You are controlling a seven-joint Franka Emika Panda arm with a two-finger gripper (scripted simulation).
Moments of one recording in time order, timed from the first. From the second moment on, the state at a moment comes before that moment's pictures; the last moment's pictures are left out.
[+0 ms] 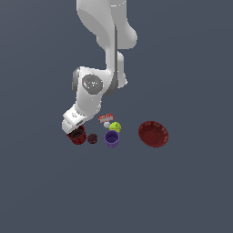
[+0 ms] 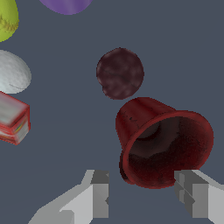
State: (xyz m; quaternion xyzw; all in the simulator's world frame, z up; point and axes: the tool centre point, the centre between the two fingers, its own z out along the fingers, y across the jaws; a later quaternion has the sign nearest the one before) arm -0.044 -0.178 0.115 0.89 0.42 -0.13 0.14
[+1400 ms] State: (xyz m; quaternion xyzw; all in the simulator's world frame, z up) arm -0.055 -0.197 0.075 0.87 0.46 -0.14 0.14
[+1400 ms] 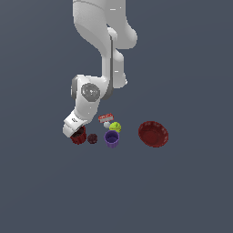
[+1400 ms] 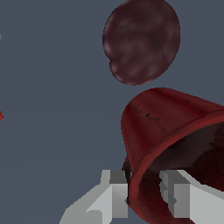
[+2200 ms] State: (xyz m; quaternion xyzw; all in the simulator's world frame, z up) arm -0.059 -0.176 0.097 0.87 0.46 -0.15 0.14
